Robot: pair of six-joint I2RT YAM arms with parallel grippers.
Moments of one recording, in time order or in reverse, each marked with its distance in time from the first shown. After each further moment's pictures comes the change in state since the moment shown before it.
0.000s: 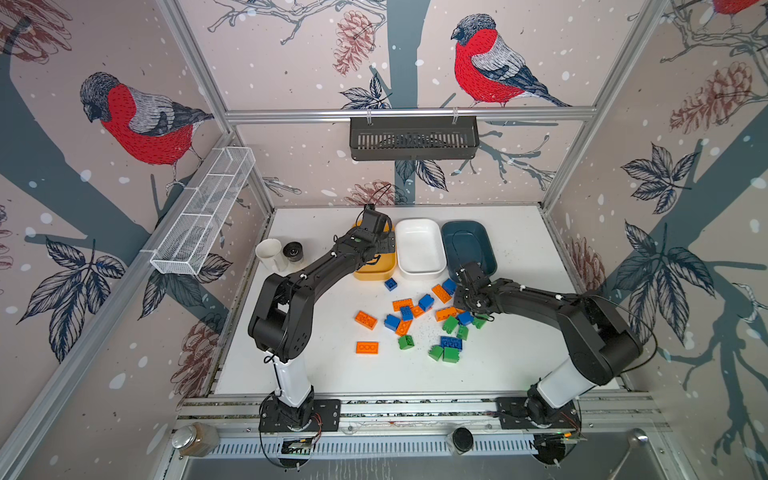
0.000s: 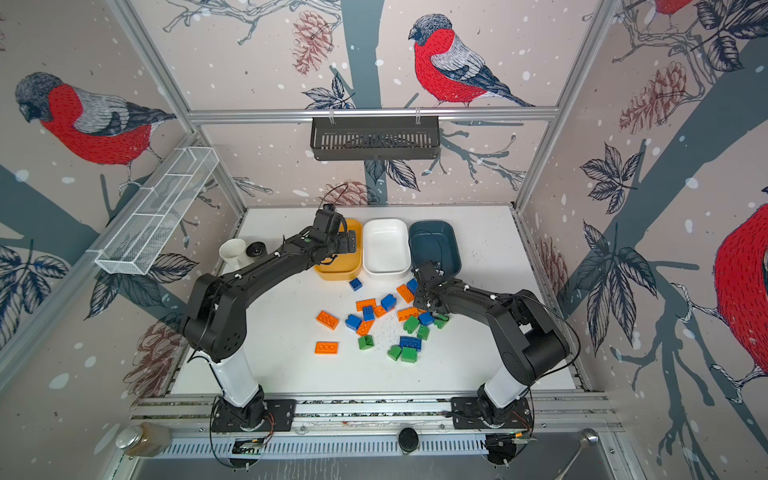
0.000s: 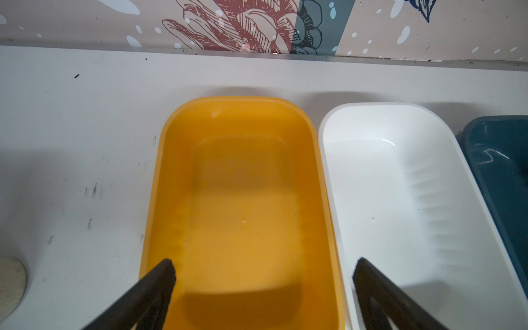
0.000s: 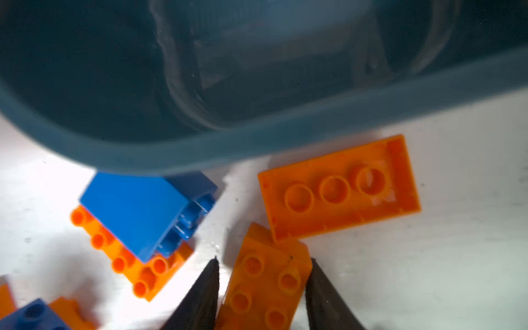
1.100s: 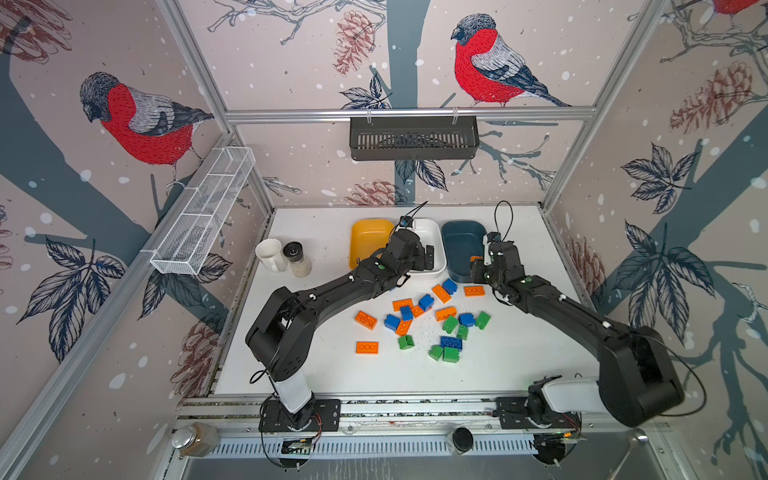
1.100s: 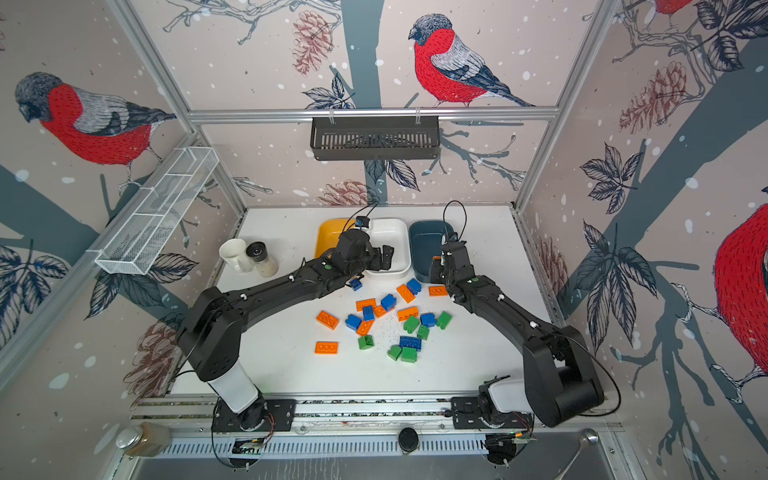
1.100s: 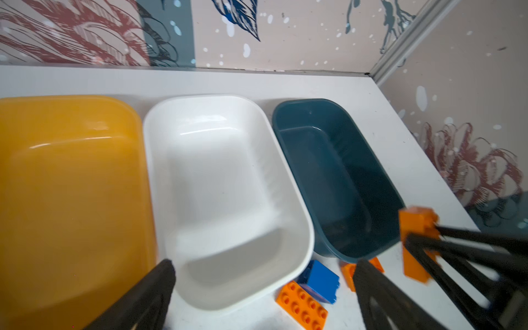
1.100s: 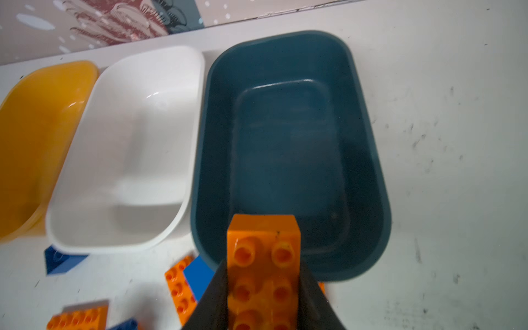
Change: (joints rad) left arm -0.282 -0.093 -0.159 0.277 0.093 -0.101; right arm -0.208 -0.192 0.037 0.227 -0.090 -0.349
